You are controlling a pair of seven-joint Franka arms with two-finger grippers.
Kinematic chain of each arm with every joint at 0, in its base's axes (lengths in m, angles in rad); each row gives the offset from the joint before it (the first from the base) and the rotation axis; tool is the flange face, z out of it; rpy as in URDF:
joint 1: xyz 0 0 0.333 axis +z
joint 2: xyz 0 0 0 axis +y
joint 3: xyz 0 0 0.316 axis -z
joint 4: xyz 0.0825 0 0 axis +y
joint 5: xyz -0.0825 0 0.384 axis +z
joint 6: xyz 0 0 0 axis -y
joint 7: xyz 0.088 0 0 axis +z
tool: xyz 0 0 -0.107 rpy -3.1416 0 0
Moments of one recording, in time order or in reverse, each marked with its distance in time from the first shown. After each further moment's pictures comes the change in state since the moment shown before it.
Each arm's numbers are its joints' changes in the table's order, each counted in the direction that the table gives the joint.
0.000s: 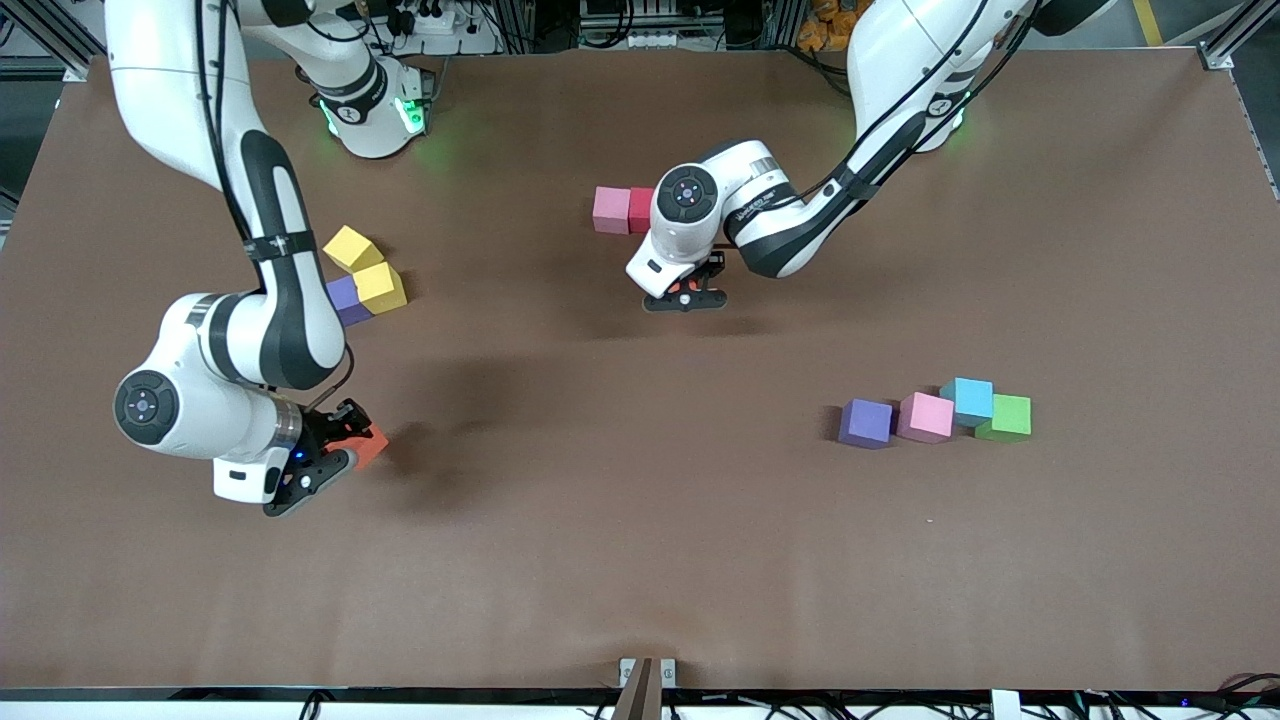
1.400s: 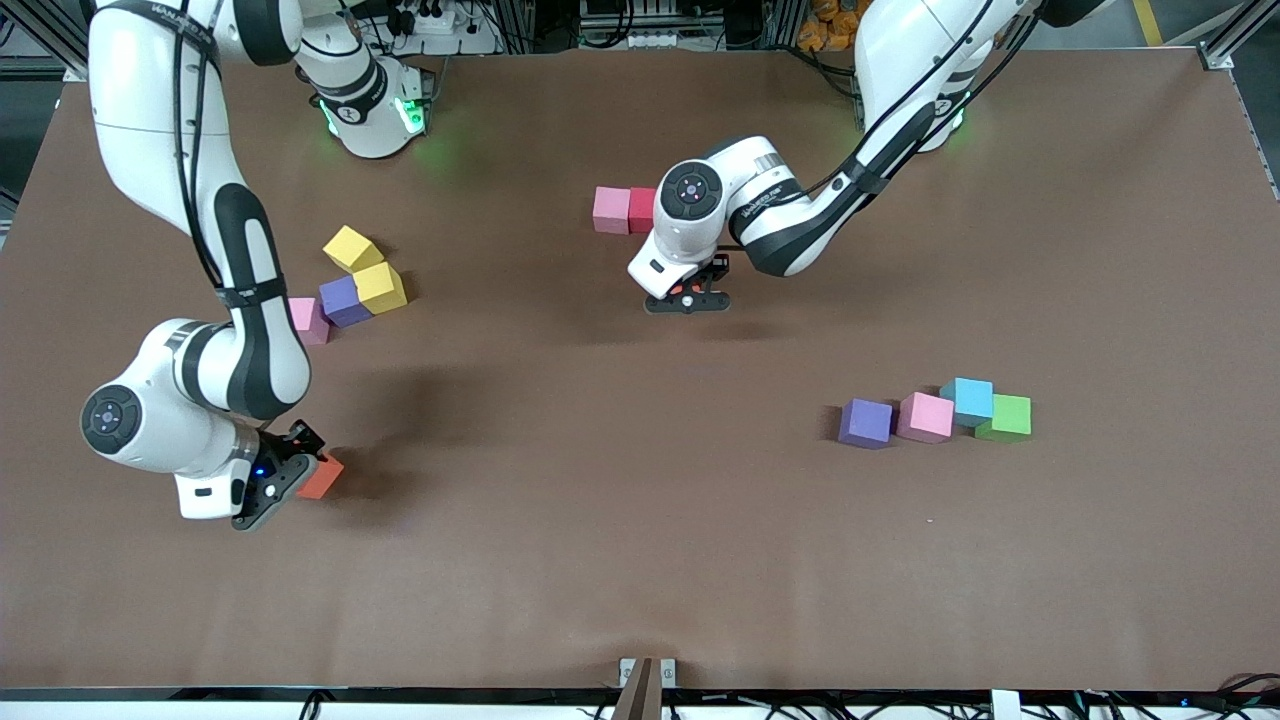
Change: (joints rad) left arm 0.015 -0.026 0.000 -0.014 -0.001 -0.026 -0.035; right arm -0.156 0.090 -0.059 0.004 0.001 0.182 0.311
